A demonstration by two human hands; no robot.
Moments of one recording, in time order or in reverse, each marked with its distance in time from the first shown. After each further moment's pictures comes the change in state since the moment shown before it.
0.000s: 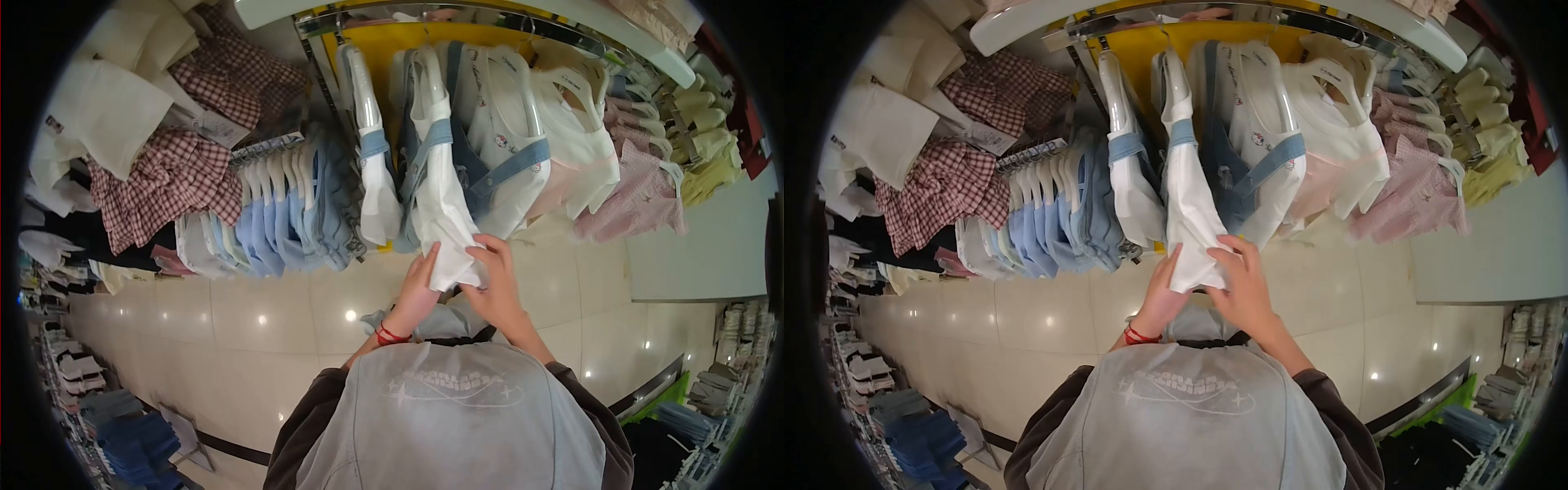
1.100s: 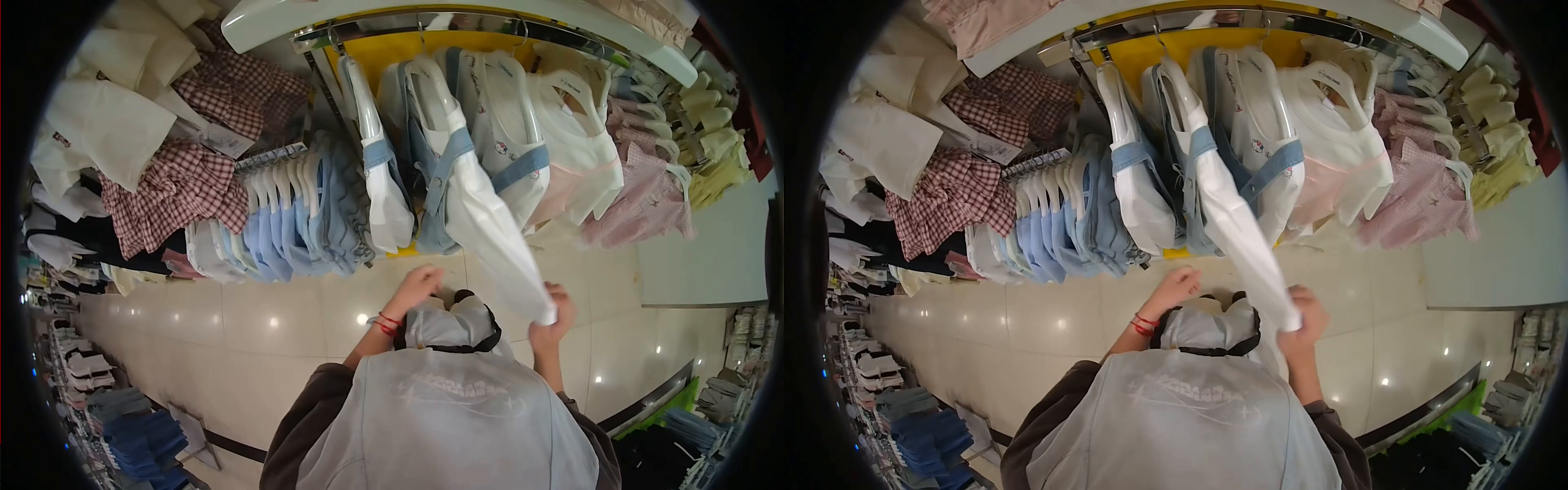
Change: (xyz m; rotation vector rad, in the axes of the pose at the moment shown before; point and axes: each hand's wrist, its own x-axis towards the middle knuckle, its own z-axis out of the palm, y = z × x) left_hand 0.036 -0.047 -0.071 0.777 -0.108 -0.147; right_hand -0.049 0.029 -0.048 0.123 0.420 0.019
